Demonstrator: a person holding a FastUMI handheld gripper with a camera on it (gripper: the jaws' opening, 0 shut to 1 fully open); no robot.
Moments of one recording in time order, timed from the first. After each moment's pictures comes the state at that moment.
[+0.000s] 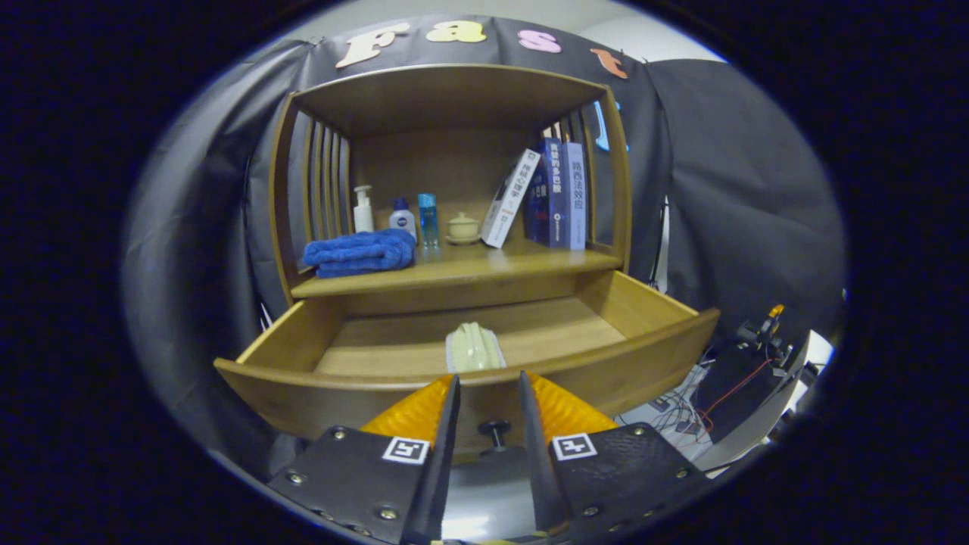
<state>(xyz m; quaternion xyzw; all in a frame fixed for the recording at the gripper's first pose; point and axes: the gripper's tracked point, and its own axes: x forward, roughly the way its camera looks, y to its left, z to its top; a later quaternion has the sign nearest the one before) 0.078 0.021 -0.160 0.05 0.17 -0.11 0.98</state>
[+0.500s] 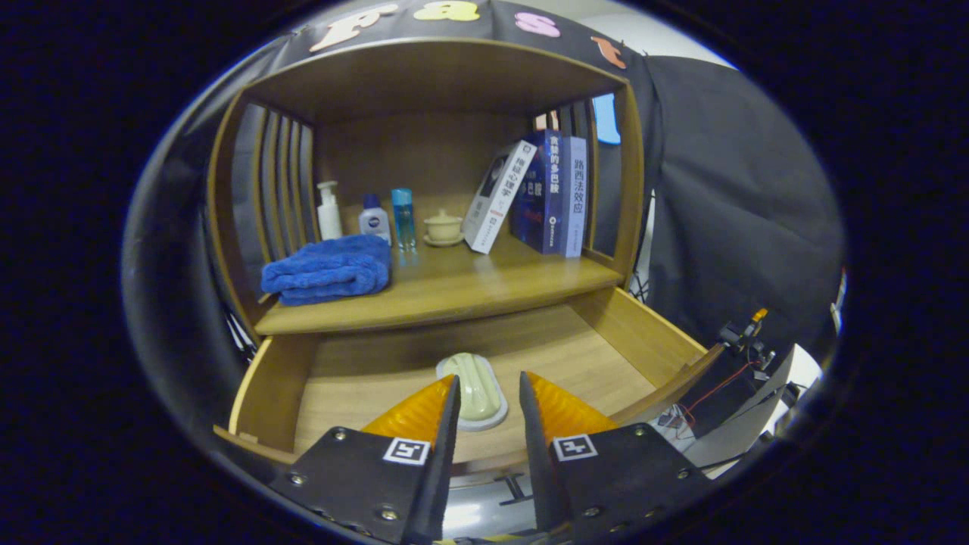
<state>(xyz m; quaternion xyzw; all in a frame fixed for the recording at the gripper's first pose) 0.144 0.001 -0.160 0.03 0.28 -0.20 0.94</state>
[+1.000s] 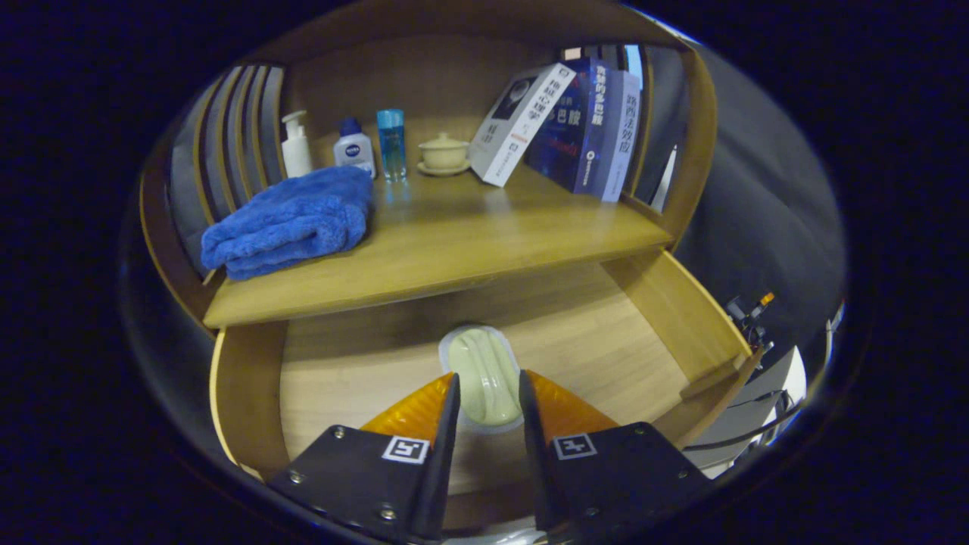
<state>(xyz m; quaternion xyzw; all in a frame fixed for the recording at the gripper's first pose) 0.194 0.011 -0.219 0.04 0.42 -0.18 0.89</state>
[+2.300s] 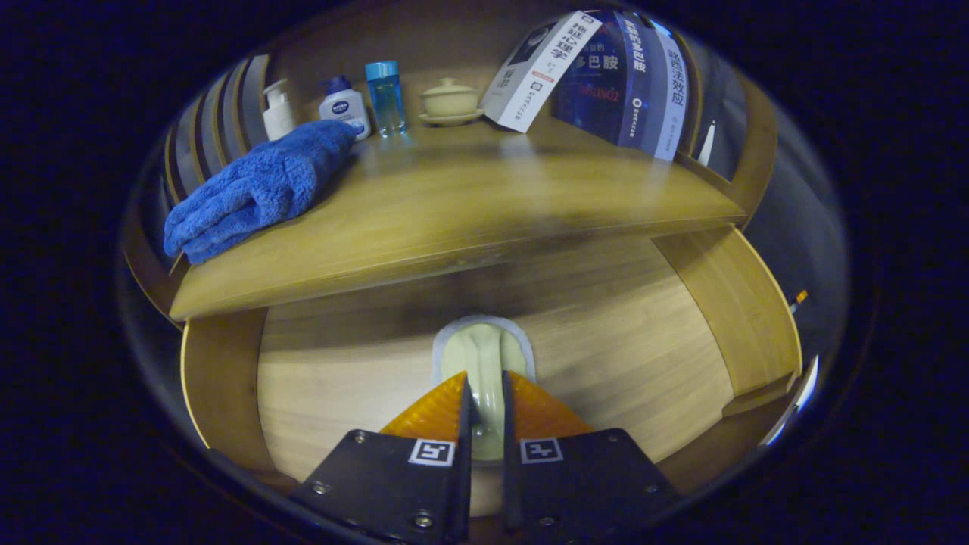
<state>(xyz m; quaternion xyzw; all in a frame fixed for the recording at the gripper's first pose) 0.223 0.000 -0.265 0.05 0.46 -0.13 0.87</state>
